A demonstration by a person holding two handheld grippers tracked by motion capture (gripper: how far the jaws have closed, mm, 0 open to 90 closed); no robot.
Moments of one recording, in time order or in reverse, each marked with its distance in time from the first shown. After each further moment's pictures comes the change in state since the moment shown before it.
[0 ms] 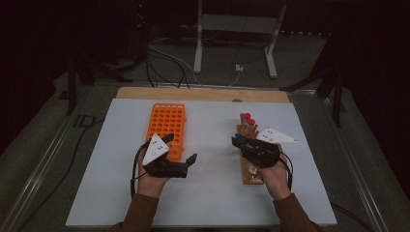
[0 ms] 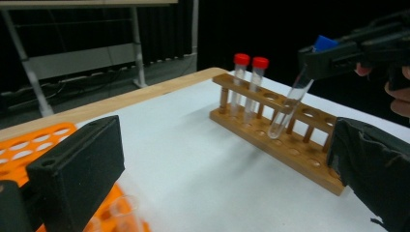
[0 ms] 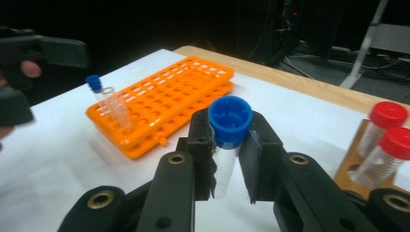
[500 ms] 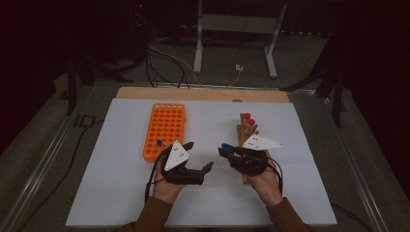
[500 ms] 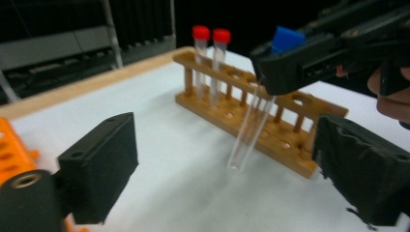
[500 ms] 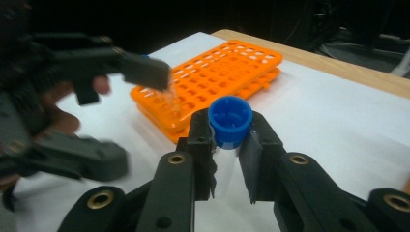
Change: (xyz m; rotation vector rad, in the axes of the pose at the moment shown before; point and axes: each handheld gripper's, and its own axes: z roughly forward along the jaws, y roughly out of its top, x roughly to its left) left arm -0.032 -0.008 0.026 0.090 -0.069 0.012; right arm 0.031 -0.006 0.012 0.060 0.115 -0.021
